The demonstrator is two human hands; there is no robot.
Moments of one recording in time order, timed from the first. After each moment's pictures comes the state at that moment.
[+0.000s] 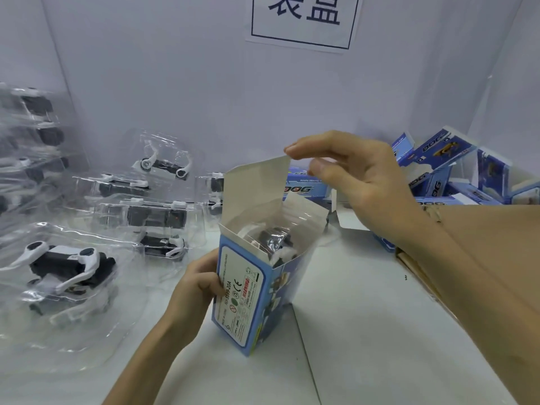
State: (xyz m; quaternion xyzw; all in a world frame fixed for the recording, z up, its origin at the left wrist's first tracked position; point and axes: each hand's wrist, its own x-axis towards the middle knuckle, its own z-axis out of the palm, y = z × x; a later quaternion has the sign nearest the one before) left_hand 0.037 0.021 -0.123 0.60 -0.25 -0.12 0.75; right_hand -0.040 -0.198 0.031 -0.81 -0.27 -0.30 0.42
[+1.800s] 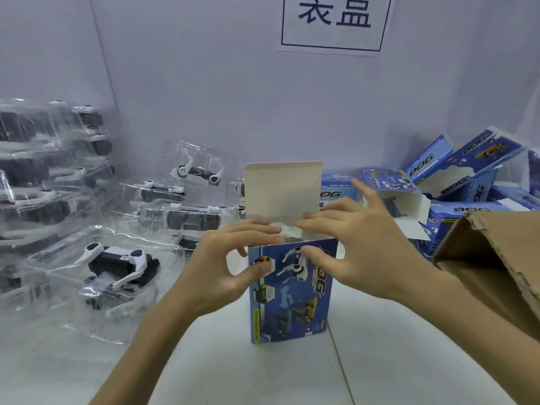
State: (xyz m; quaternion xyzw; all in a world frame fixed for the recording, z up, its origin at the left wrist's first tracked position) left_hand 0.039 0.052 -0.071 0.77 -0.42 0.18 0.44; right_hand -0.029 -0.179 -0.026 -0.95 -0.17 -0.28 -0.02
